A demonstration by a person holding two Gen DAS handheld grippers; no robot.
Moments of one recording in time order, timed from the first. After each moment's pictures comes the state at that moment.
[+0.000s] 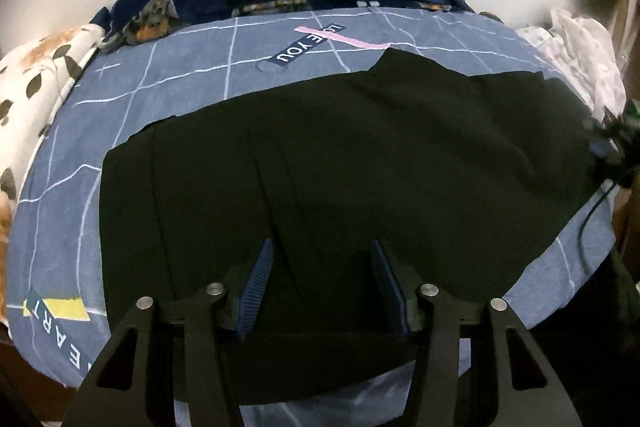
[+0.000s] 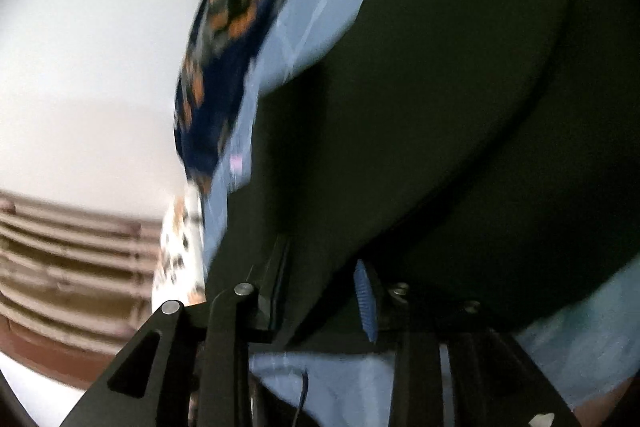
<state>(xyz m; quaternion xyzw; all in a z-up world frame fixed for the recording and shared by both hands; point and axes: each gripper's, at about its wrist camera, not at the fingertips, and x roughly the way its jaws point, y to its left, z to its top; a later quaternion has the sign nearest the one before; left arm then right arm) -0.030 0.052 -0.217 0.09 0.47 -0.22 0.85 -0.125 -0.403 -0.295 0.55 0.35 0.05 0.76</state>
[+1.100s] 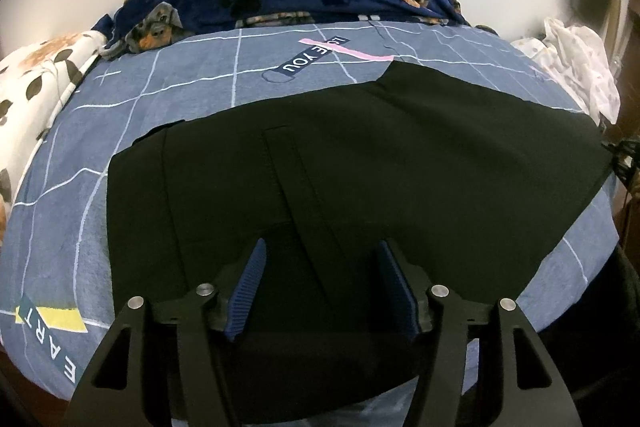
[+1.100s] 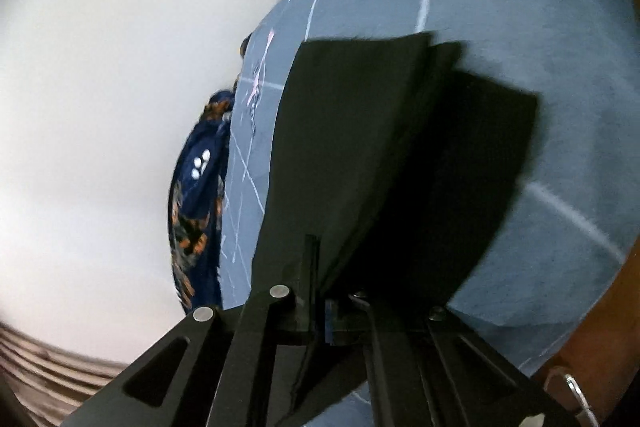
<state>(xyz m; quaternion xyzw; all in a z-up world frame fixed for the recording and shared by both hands) -0.024 0.064 -0.226 0.08 0.44 -0.23 0.86 -0.240 -0.601 -0.335 0.65 0.20 -0.11 0.72</state>
